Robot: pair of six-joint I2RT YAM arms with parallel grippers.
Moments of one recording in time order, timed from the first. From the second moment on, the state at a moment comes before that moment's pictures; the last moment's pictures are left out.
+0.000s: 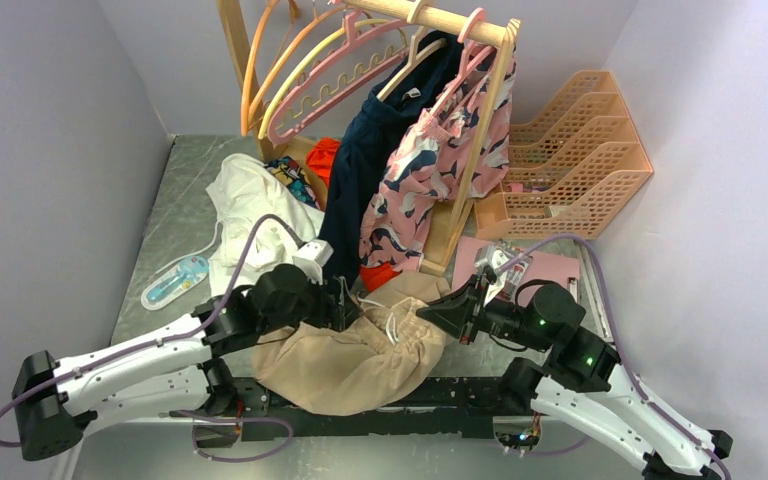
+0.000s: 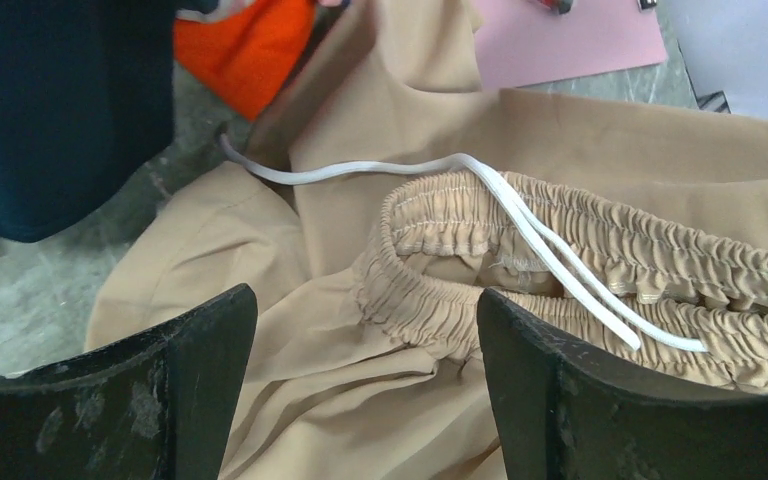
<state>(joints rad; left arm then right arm) -1.03 0.84 0.61 -0.29 -0.14 -0.68 0.91 0.36 0.62 -0.31 -0.27 0.29</state>
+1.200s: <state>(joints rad) -1.03 1.12 0.67 -0.26 -0.04 -0.72 0.91 0.36 0.62 -0.32 -0.26 0.30</state>
